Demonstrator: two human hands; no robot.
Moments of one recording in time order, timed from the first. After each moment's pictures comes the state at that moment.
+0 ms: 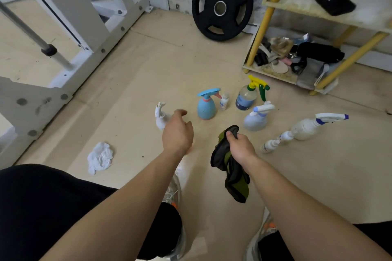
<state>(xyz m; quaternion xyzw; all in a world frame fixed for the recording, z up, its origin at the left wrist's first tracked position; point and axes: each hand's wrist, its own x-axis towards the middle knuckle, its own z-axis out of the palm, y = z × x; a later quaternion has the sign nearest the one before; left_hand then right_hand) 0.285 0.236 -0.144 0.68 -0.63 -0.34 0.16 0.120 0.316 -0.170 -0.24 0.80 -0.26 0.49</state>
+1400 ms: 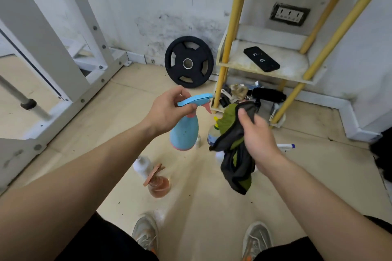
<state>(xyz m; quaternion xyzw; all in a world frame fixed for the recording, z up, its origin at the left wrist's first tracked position) 0.226 0.187 0.055 0.40 -0.77 -0.44 0.24 0.054 0.330 0.044 -0.27 0.74 -0.51 0.35</state>
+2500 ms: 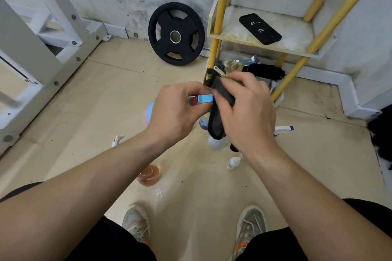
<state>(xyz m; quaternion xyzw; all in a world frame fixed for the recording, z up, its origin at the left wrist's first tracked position) 0.178 0.219 0.032 0.38 -0.81 -0.34 0.30 0.051 0.304 0.034 -0.51 0.79 -0.35 -0.04</state>
